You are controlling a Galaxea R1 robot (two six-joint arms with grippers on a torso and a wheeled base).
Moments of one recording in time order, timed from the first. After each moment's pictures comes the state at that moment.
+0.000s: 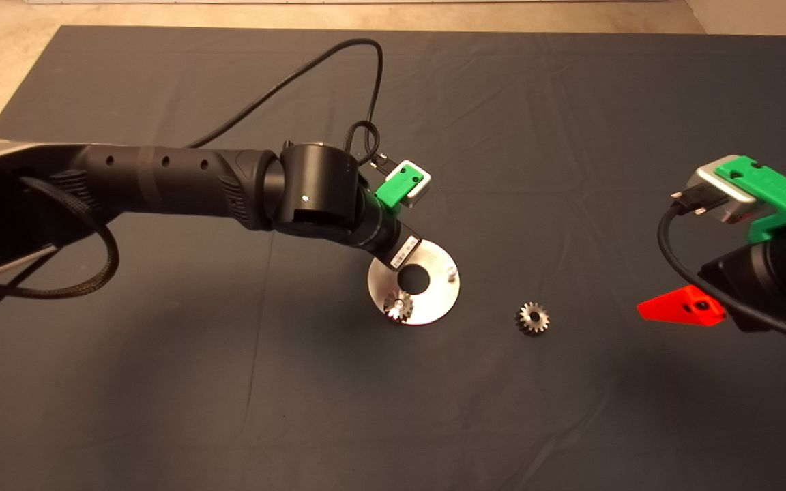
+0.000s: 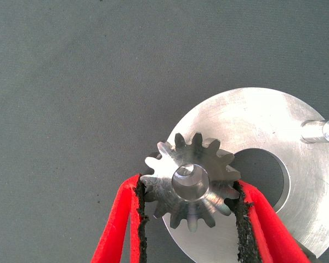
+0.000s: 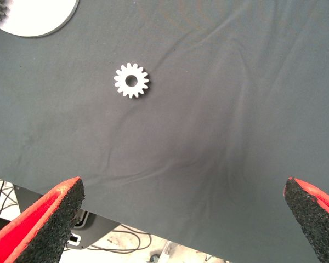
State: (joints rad) left arm -0.33 2.70 -1.01 0.79 1.32 -0.99; right arm 0.78 2.17 -0.39 -0.10 -1.53 1.44
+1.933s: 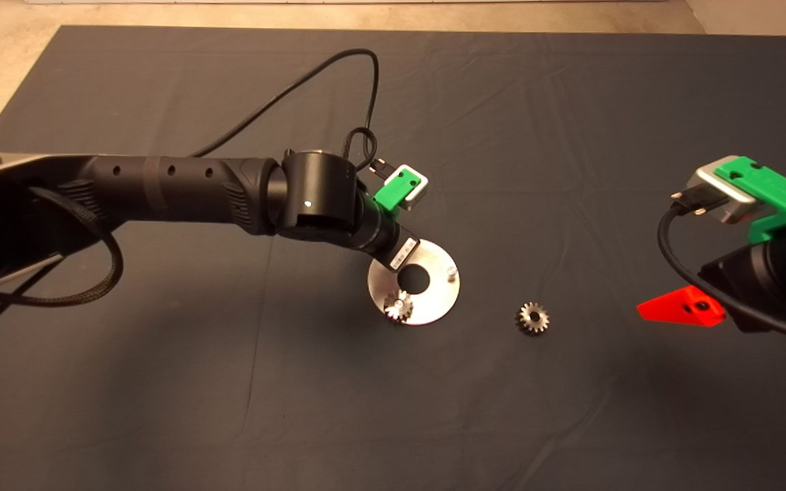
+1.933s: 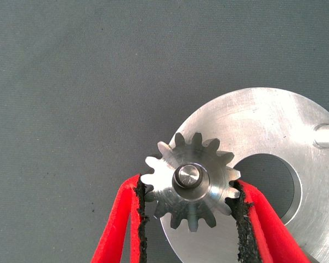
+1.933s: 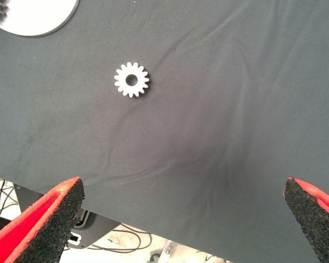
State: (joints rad) left arm -0.30 2.70 -1.05 0.81 1.28 -0.98; right arm 0.78 2.17 -0.39 -0.10 -1.53 1.44
